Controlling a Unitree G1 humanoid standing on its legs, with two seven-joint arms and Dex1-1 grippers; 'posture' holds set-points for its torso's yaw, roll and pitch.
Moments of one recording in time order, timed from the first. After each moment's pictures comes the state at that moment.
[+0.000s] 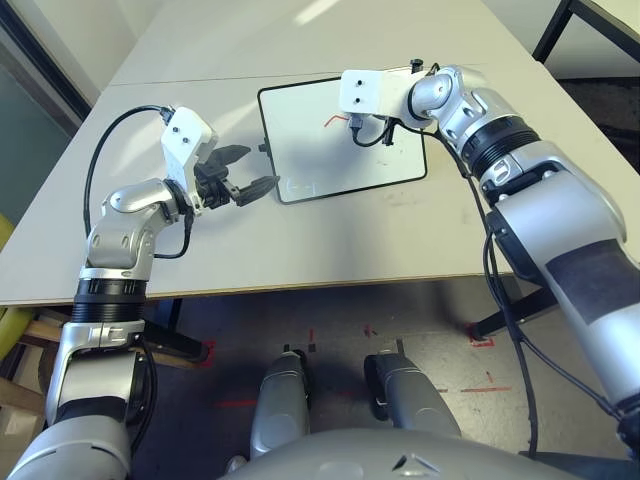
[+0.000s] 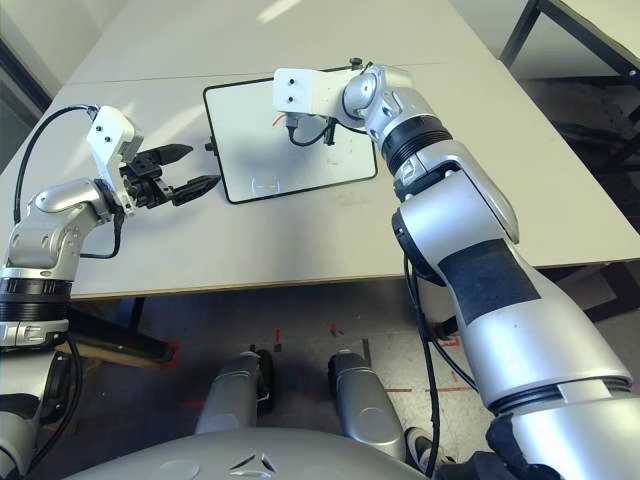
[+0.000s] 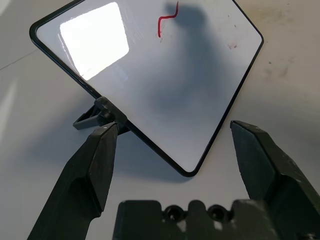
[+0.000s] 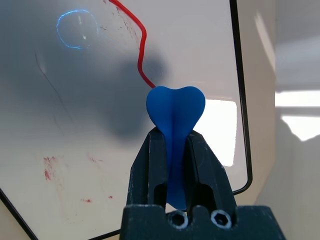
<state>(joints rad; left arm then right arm) -0.52 0.64 0.07 0.16 -0.32 0.37 -0.88 -1.47 -0.22 0.42 1.30 -0.53 -0.03 0.62</state>
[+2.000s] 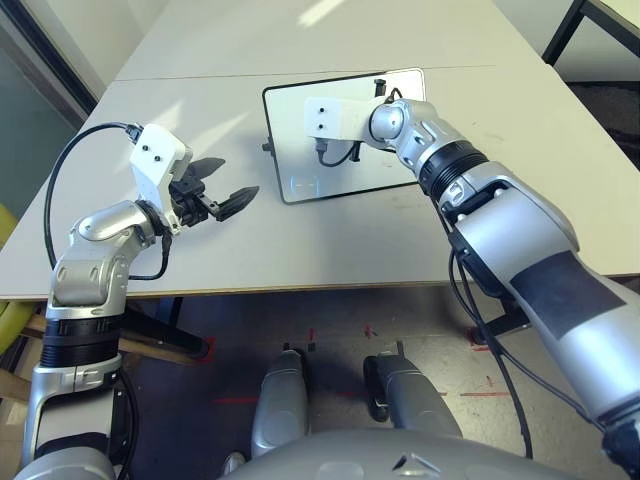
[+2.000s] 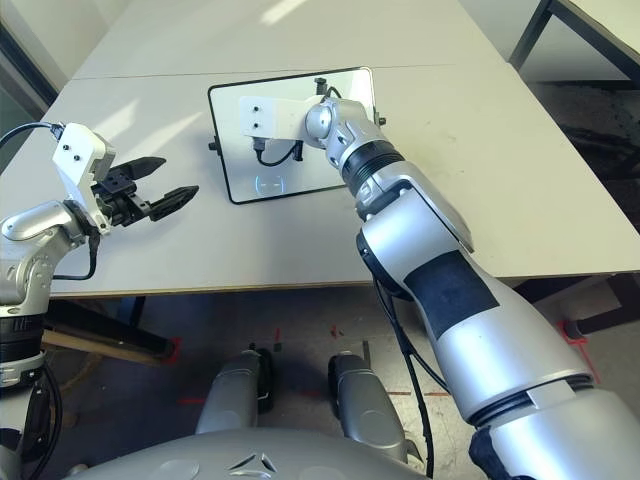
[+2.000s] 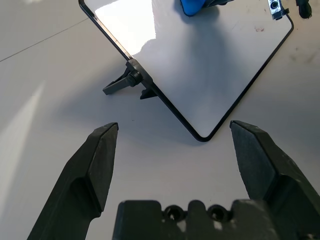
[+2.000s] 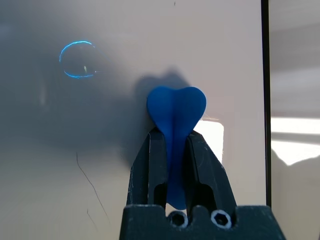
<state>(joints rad) -0.34 0.69 0.19 -0.06 -0.35 0.47 -0.80 -1.44 -0.05 0.43 1.34 -0.58 -0.02 0.45</state>
